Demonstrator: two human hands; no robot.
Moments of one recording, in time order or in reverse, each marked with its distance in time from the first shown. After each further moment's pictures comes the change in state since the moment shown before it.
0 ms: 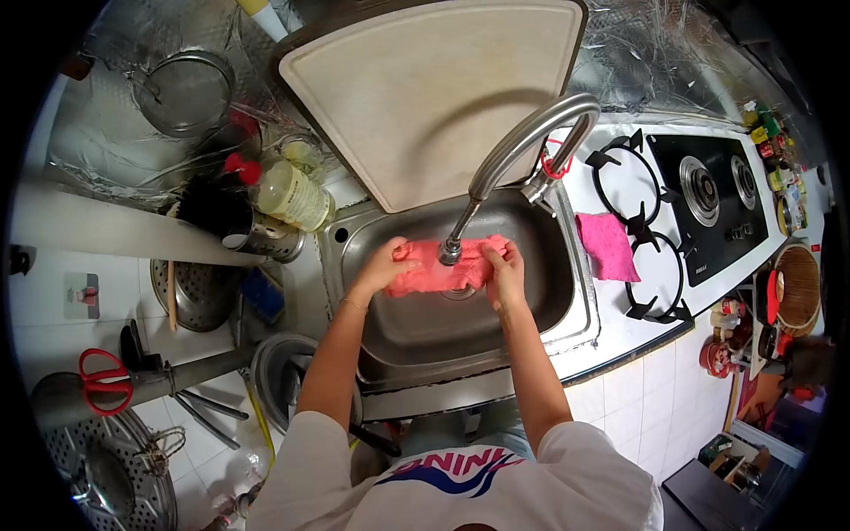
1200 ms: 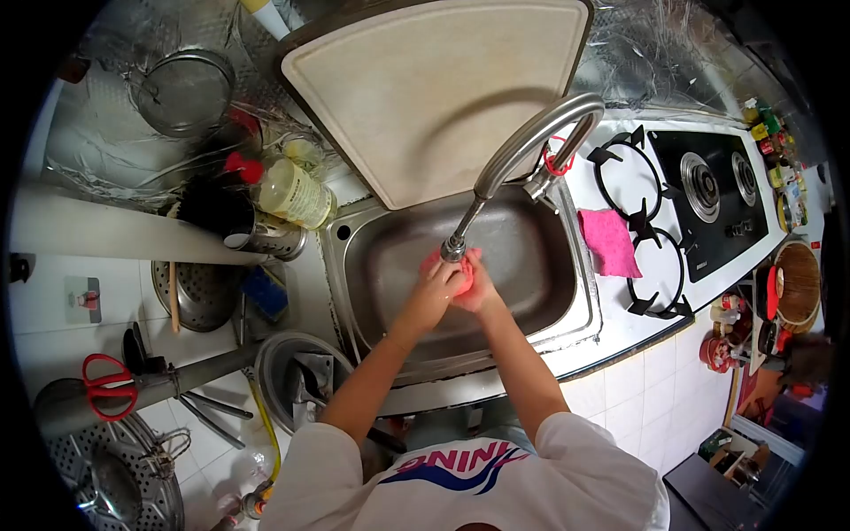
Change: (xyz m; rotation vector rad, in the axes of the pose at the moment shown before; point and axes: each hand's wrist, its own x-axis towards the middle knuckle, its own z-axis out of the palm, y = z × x) left_hand -0.053 0.090 0.063 0.447 0.054 0.625; right_hand 0.000 0.045 -0.002 0.711 -0.383 0.873
